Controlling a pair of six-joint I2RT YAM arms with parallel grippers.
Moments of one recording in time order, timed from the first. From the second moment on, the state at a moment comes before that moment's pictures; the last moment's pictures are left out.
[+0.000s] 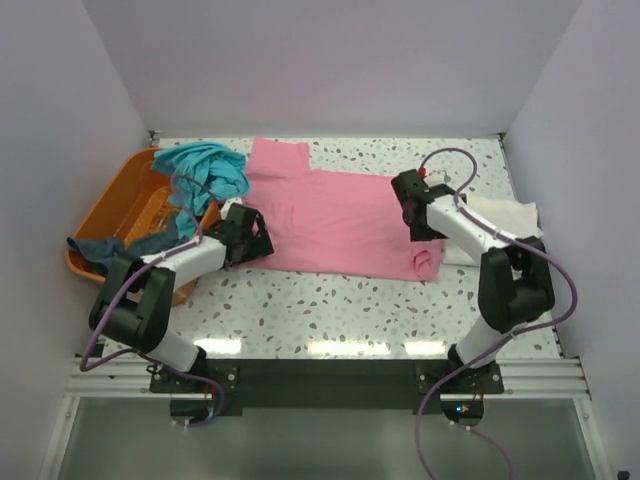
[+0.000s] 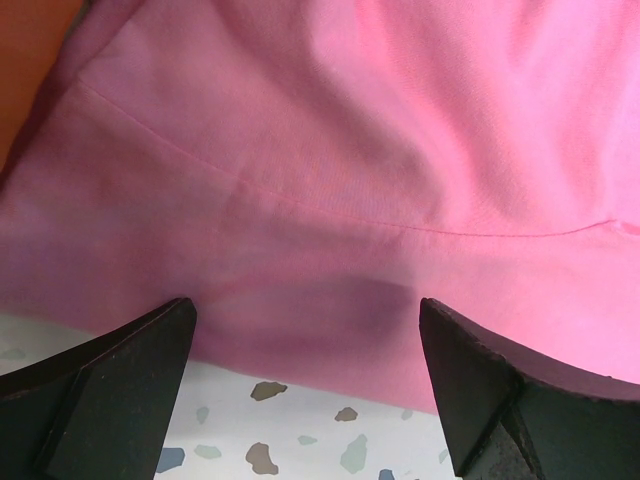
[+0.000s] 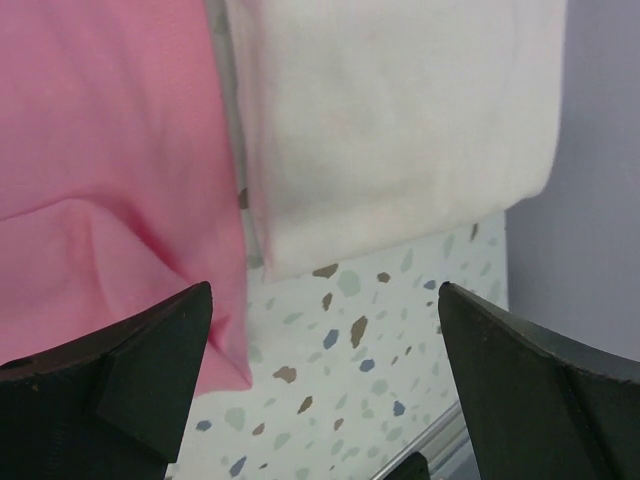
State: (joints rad) left arm -0.36 1.54 0.77 -0.23 -0.26 -0.62; right arm 0.35 1.71 1.23 -0.88 0.84 0.39
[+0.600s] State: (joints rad) left arm -0.35 1.50 0.74 -0.25 -0.25 -0.61; right arm 0.42 1.54 0.96 -0.63 0.30 0.43
